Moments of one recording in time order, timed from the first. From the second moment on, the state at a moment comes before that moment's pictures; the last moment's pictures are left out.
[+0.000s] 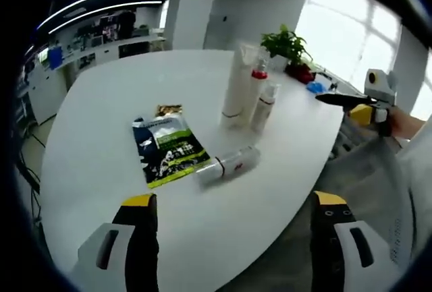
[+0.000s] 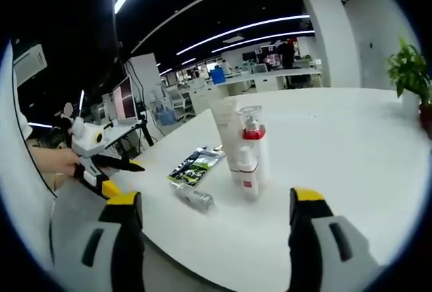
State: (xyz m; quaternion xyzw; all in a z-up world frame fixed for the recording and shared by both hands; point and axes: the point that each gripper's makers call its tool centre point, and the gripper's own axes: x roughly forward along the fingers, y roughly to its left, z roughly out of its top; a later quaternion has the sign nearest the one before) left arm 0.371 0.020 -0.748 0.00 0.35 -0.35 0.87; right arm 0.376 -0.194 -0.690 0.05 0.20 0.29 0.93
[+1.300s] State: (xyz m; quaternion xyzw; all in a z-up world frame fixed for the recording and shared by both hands) left arm 0.357 0.029 -0.715 0.00 0.30 -0.32 0.90; right arm 0.369 -0.150 -0.712 -0.04 0.25 0.37 0.90
